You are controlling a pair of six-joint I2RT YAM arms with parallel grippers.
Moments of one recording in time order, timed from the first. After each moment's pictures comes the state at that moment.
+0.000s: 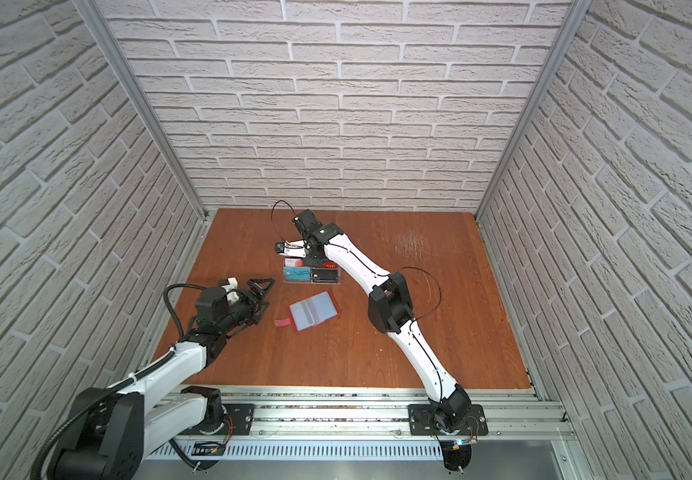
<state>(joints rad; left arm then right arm) -0.15 1.07 0.31 0.34 0.40 -1.23 0.64 2.57 2.57 -1.02 0.04 -0.88</state>
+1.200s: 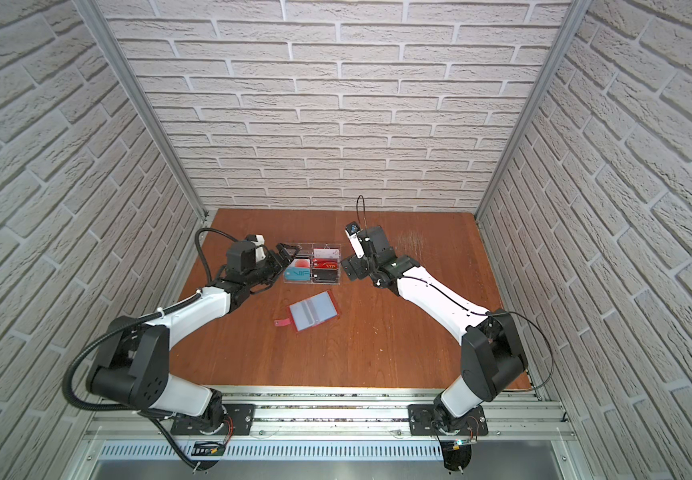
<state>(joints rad) -0.30 1.51 0.84 0.21 0.29 -0.96 0.51 1.57 1.21 -0.34 0.16 -0.04</state>
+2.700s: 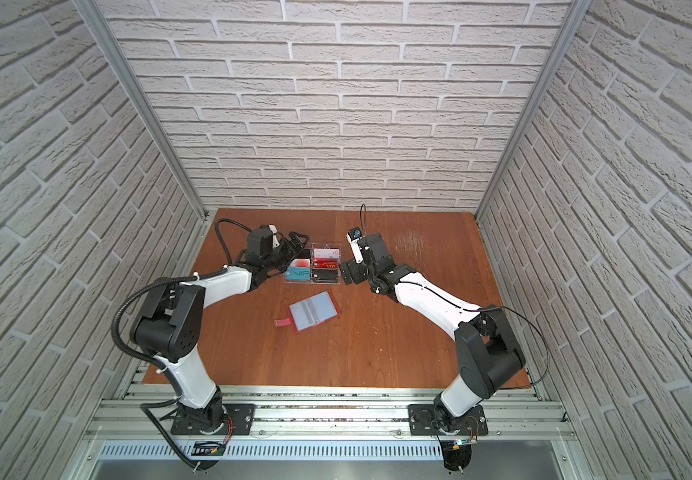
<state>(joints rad) -0.31 1.80 1.05 0.28 0.25 -0.98 0.50 1.59 1.14 -0.24 0.10 0.07</state>
